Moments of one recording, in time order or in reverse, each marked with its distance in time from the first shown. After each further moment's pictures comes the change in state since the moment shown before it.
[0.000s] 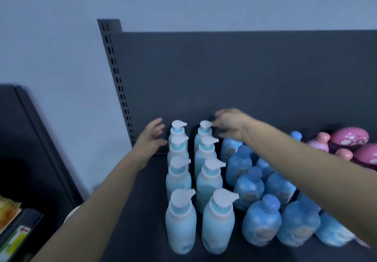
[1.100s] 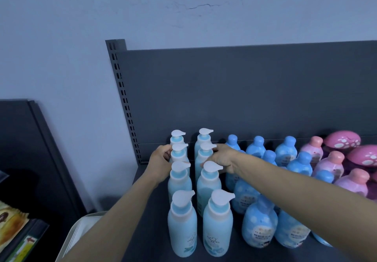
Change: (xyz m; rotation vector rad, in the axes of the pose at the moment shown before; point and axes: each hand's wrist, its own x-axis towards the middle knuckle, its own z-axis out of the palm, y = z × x) left_hand -0.023 -0.021 0.027 0.290 0.026 0.092; right_hand -0.003 0.075 0.017 -0.153 -0.179 0.151
